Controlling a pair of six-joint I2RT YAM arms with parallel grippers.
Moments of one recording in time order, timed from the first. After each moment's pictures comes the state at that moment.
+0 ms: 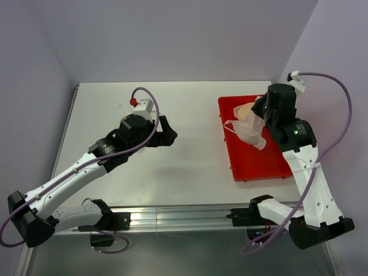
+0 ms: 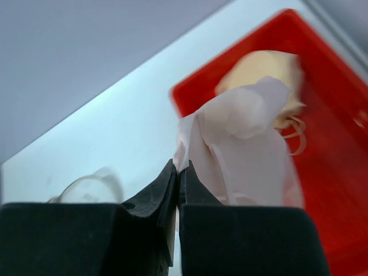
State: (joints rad) left arm -0.80 1.10 1.04 -0.39 -0.16 -0.65; right arm 0.17 1.04 1.35 -0.75 0.40 0.65
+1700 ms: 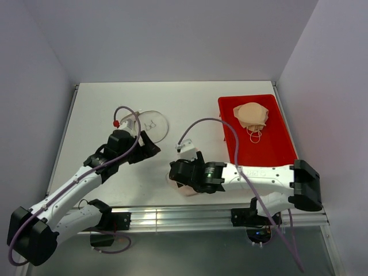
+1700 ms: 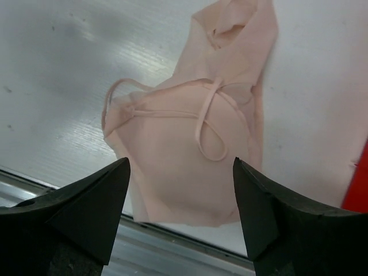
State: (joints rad) left arm -0.53 0.96 0.65 -0.31 0.05 -0.81; right arm 1.31 1.39 0.97 -0.63 0.64 0.74
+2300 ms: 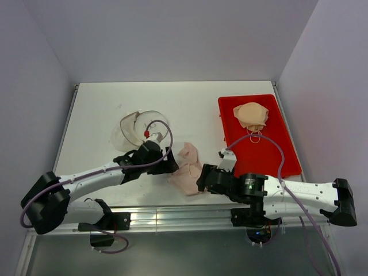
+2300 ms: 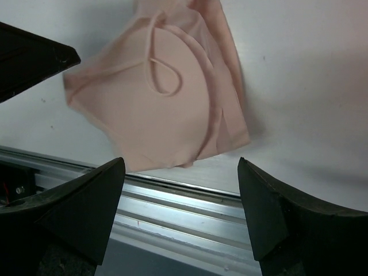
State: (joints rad) left arm -0.83 1.23 0.62 -0.15 -0.04 -0.84; right arm 1.30 0.88 0.65 -0.76 0.57 1.23
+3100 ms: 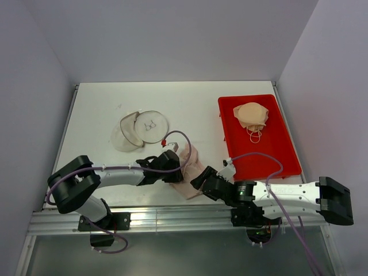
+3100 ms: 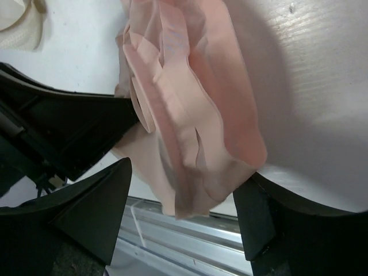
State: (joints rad) left arm -1.01 1.52 0.68 -0.03 -0.10 -0.91; right arm 1.28 0.93 0.35 -0.31 0.53 1.63
